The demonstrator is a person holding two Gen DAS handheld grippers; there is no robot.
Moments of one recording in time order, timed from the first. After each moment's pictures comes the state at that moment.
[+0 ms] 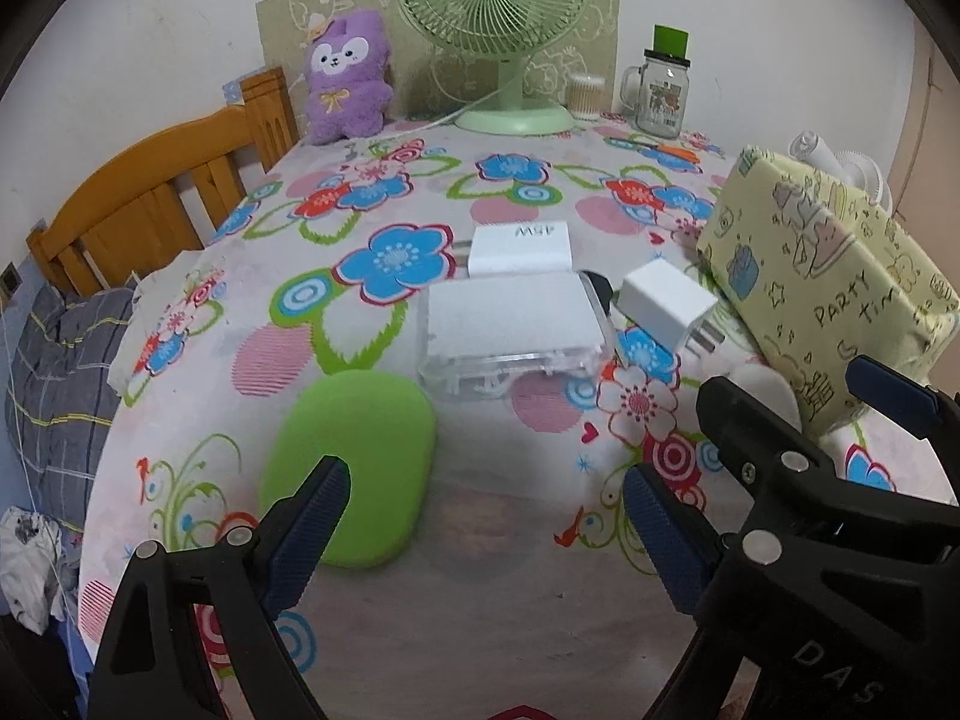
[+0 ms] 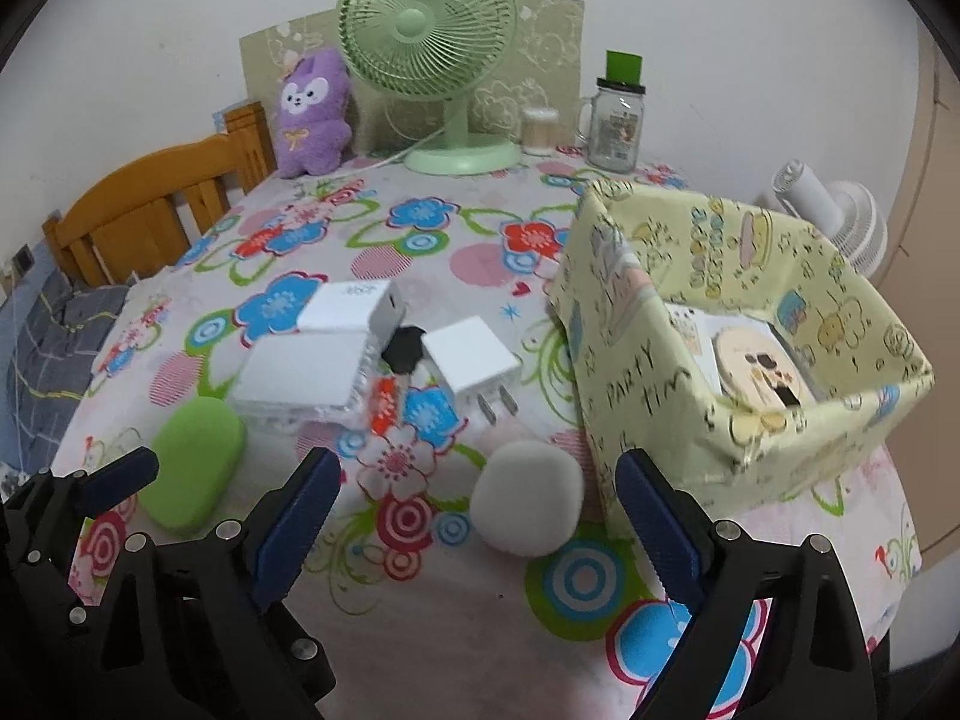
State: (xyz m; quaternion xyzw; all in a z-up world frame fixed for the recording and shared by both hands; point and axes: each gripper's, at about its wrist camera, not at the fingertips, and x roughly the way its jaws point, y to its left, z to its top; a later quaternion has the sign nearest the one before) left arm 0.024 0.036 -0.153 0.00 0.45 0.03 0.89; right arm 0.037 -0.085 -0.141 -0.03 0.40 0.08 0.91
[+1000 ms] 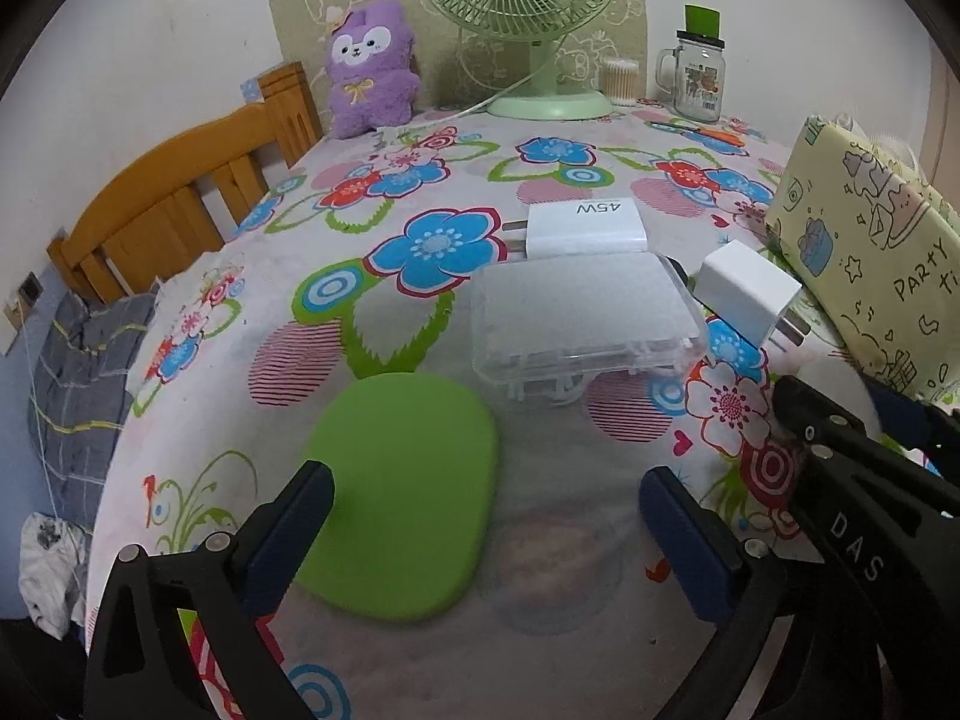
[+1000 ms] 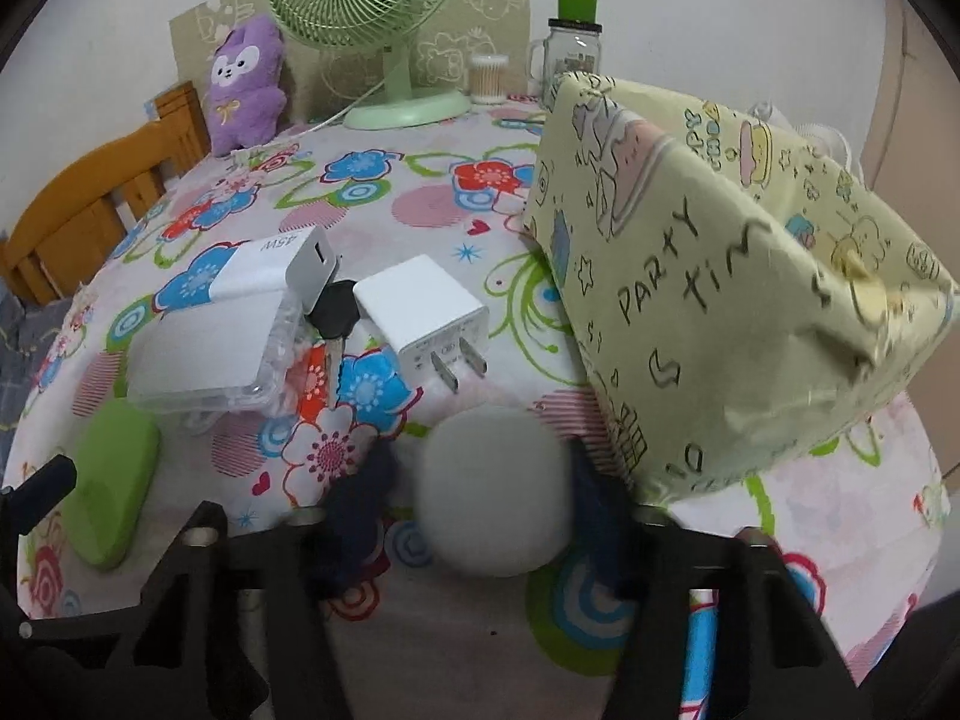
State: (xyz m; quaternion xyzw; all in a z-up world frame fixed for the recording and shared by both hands) left arm 0.044 0.053 -0.176 0.02 0.44 0.06 0.89; right arm 0.064 -0.081 -0.184 -0.01 0.43 0.03 0.90
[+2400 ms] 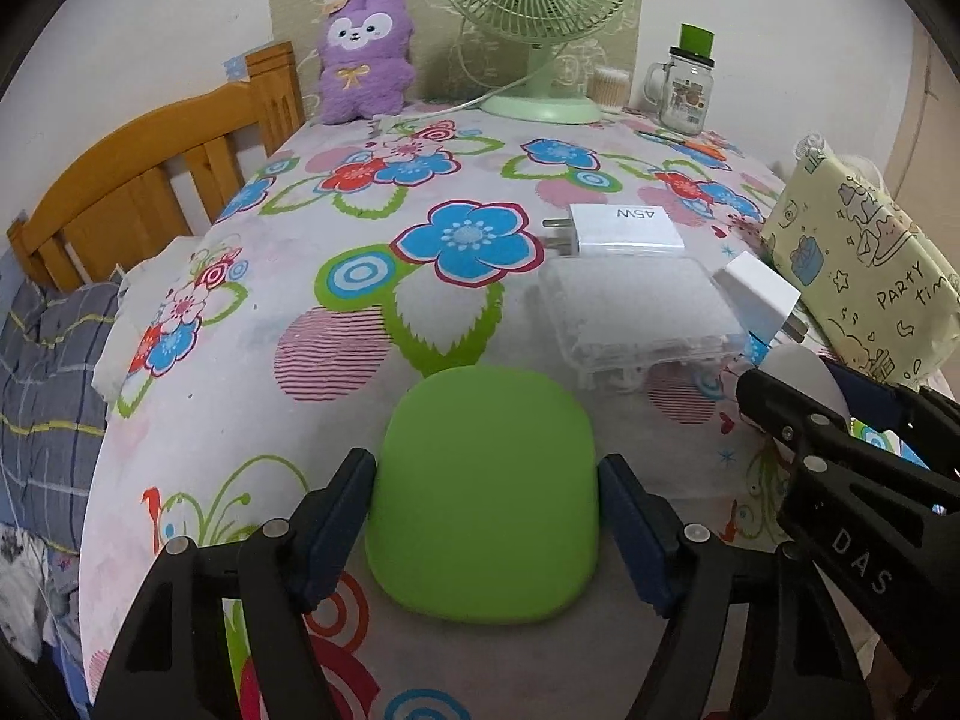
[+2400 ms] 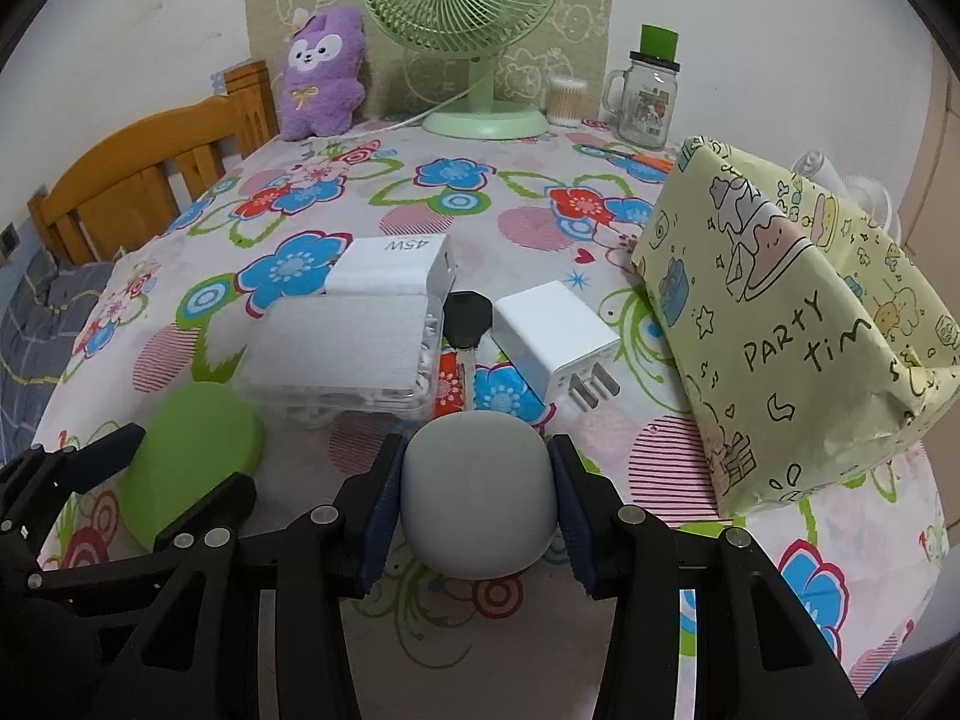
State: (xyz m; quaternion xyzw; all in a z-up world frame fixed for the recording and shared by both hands) left arm 0.036 0.101 -0.173 -0.01 0.45 0.00 0.89; right arm 0.054 -0.034 -0.171 -0.05 0.41 0.07 0.91
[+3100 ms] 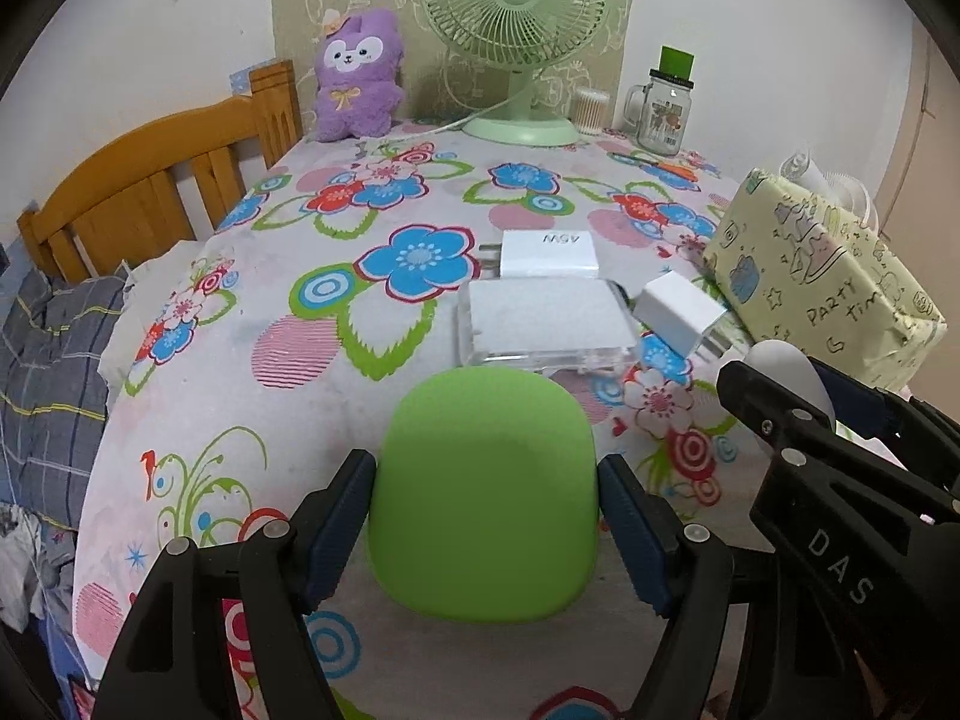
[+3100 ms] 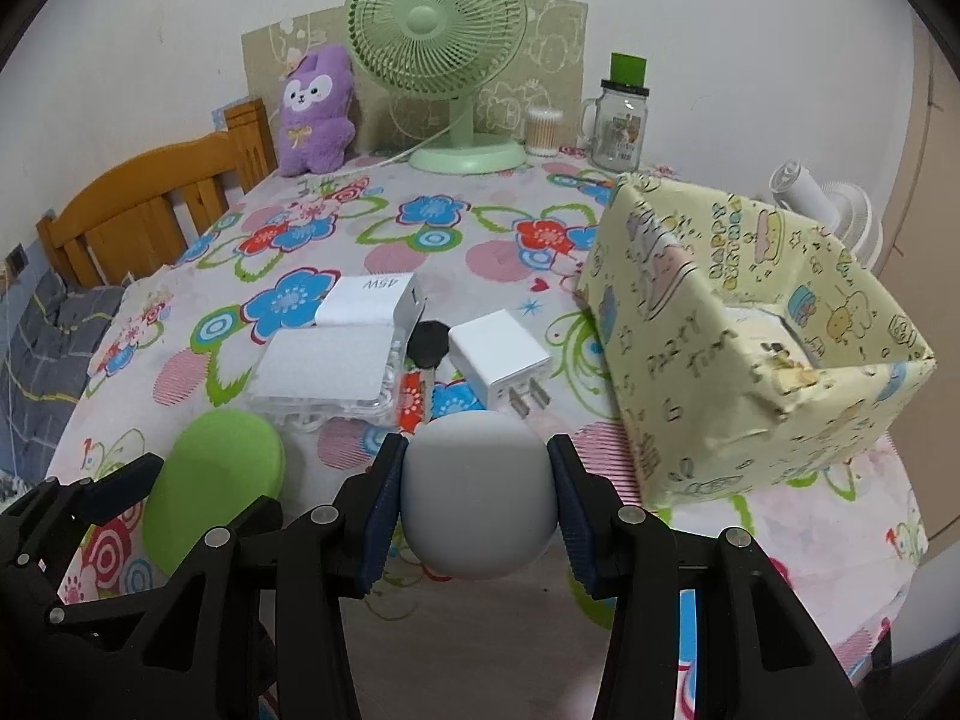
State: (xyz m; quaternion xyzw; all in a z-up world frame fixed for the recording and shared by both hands) left arm 0.015 0.064 -0.146 -0.03 0.43 0.01 0.90; right arm 0.032 -0.066 -0.140 -0.03 0.39 0.07 0.92
